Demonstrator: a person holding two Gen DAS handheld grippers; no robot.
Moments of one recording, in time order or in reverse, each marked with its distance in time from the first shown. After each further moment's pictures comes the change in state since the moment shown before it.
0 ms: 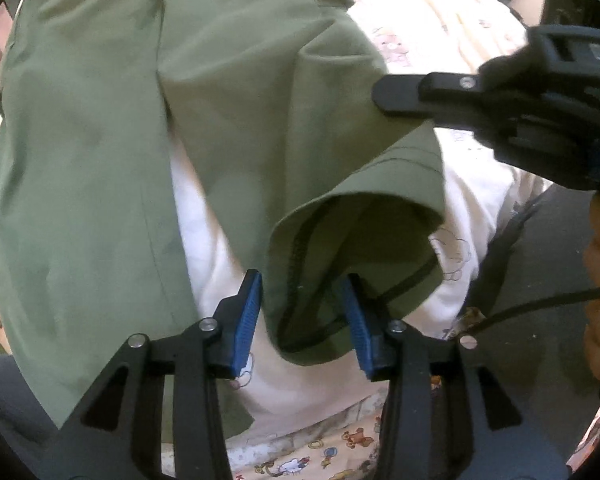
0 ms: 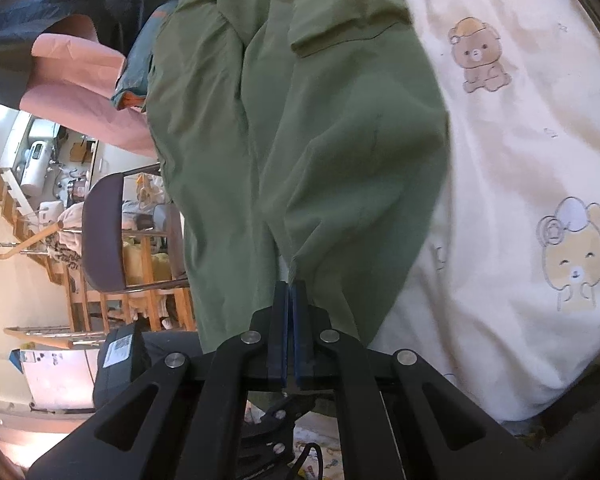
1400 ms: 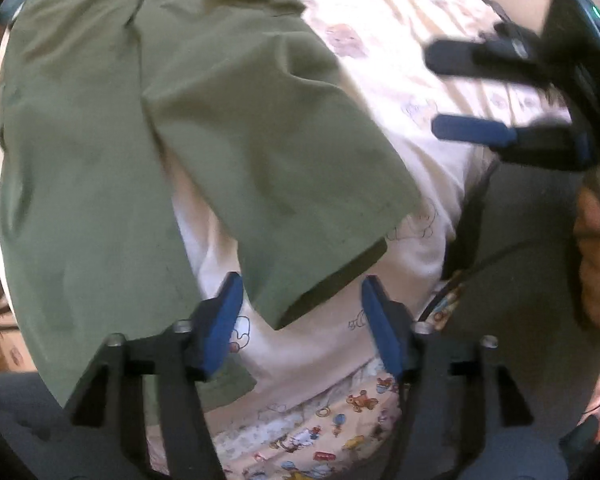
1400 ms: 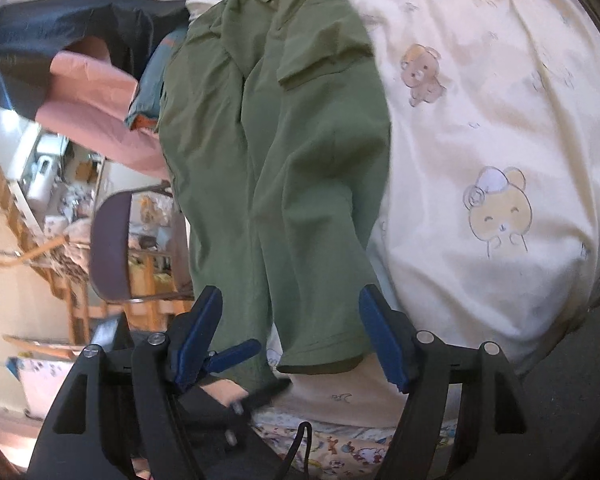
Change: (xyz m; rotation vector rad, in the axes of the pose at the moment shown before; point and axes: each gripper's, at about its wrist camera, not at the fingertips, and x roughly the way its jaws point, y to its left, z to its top) left arm -0.023 -0.022 -0.026 0.165 -0.009 0.000; right arm -0.057 -0.021 -0.041 0.019 -0.117 0.021
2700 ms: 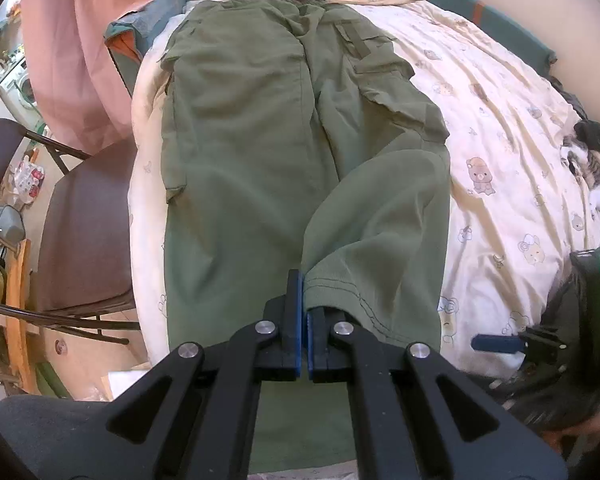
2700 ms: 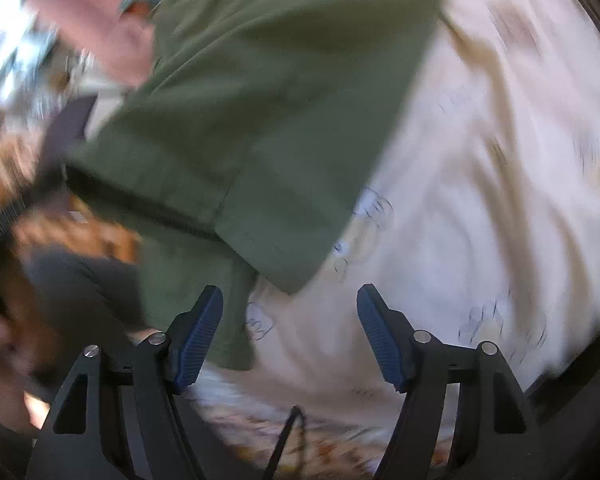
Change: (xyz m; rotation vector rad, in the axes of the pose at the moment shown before) left arm -0.091 0.116 0.014 -0.203 -0.277 0.272; right arm 0.111 0.067 -0.058 -0.329 0.171 -0.258
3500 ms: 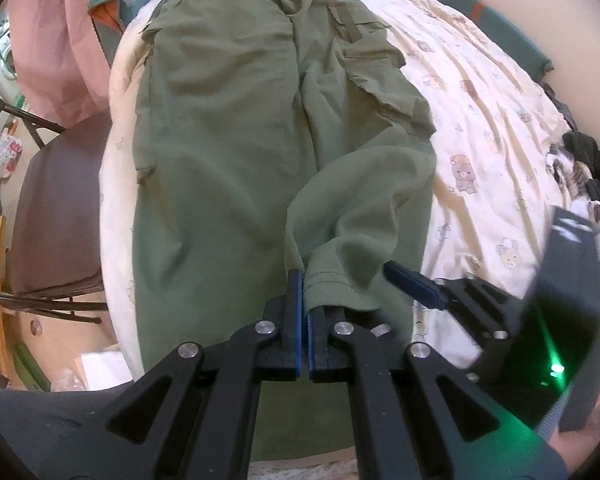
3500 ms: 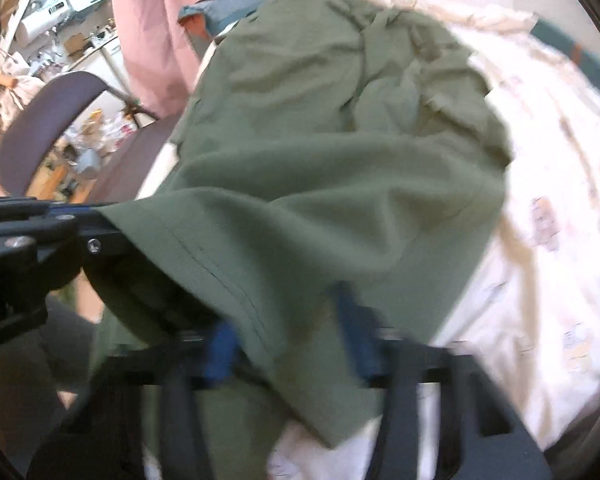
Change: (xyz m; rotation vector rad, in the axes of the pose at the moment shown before) left arm 0.014 -0.001 0.011 -0.066 0.083 -0.088; right arm 0.018 0.076 0.042 -0.248 -0.320 -0.271
